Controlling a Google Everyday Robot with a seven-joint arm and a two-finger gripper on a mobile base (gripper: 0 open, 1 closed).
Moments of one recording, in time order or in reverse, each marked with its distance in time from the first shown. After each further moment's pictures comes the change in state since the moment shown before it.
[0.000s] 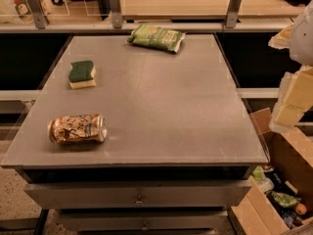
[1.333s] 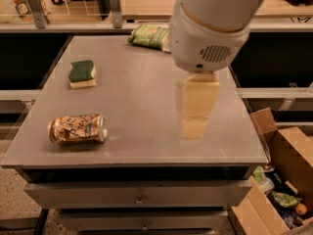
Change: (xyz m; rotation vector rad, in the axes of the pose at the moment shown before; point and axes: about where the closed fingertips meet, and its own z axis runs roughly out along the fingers) arm -0.162 0.070 0.008 -0.087 -0.045 -0.364
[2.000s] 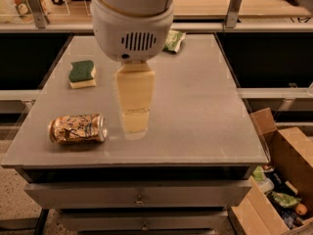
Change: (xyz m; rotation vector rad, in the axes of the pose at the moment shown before) arm -0.093 -0.011 -0.004 0.038 -0.014 -0.142
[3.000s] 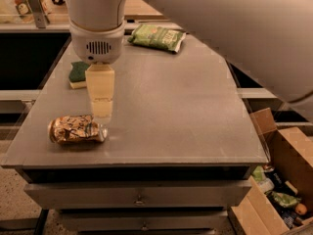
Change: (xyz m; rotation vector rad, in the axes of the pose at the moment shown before) arm -0.026 -0.063 0.090 -0.136 -0.001 0.069
